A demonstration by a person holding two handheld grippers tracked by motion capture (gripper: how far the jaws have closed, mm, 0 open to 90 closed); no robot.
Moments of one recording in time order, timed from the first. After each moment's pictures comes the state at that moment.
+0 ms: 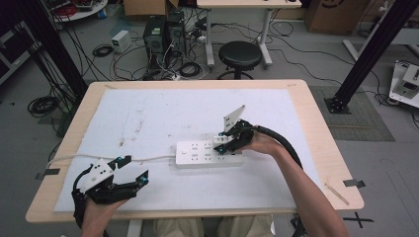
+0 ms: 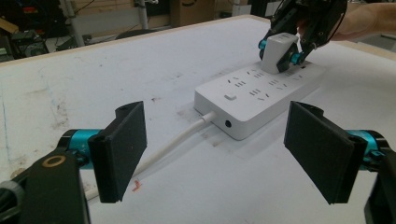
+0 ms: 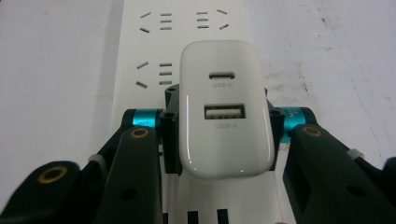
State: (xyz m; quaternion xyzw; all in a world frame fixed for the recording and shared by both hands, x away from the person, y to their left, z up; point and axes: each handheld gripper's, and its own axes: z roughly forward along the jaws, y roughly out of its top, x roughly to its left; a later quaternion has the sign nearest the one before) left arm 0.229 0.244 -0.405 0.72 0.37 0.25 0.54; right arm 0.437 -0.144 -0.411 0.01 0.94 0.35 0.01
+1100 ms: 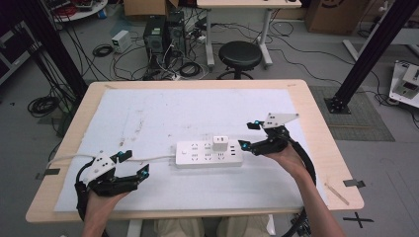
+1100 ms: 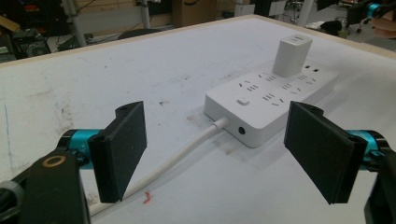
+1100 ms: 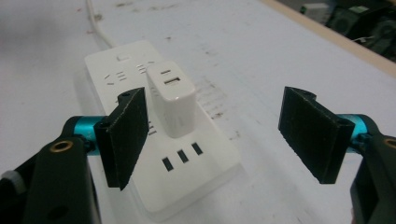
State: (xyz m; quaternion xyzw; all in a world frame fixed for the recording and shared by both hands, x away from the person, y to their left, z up) left arm 0.249 0.245 -0.407 0.72 0.37 0.25 0.53; right arm 0.374 -0.234 -0.379 0.22 0.84 0.48 0.14
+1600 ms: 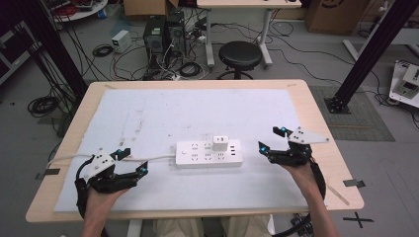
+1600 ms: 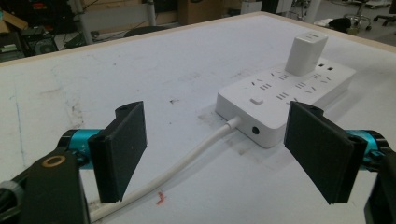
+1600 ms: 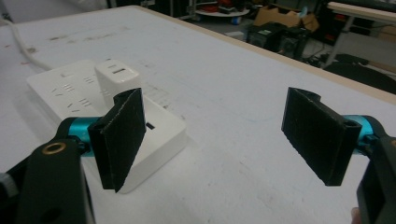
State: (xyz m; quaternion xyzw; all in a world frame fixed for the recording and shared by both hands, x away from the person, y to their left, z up) left arm 0.255 0.250 -0.409 0.72 0.38 0.26 0.52; right arm 0.327 -0.281 -0.400 0.33 0.75 0.51 0.25
